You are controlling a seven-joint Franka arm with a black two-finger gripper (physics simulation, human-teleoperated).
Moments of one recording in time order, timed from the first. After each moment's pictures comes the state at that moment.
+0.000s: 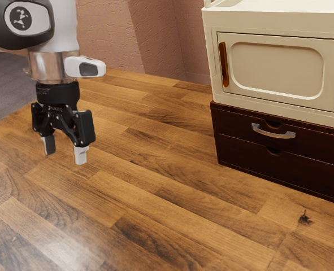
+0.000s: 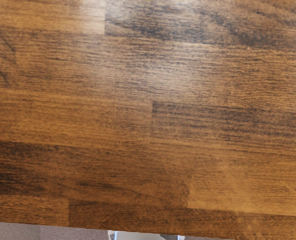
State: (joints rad) arm -0.04 -0.05 0.14 -1.42 0.00 1.06 0.00
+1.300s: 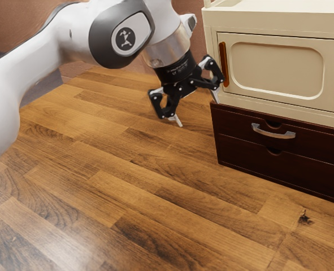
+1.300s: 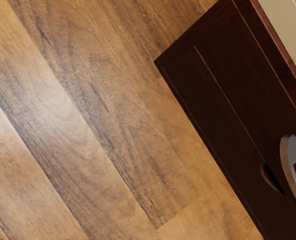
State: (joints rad) arm -0.18 0.22 0.05 -1.21 -0.06 1.69 -1.12
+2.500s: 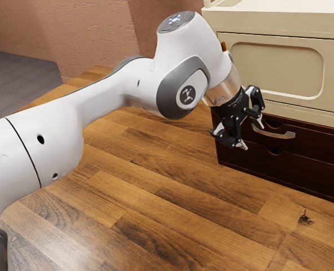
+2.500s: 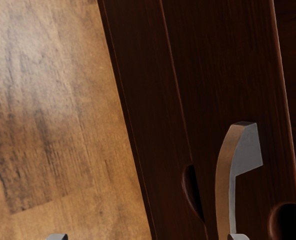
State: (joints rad) arm -0.23 0.39 0.03 -1.27 -0.11 2.07 -1.50
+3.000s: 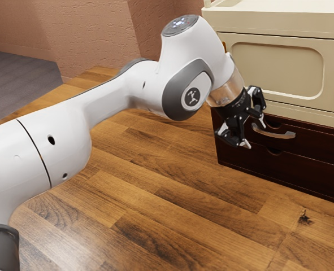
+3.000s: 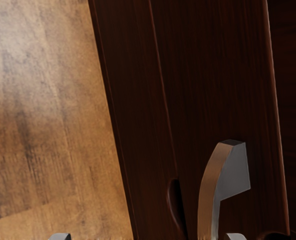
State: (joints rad) arm -0.23 0.43 0.03 -1.23 -0.11 2.09 -1.53
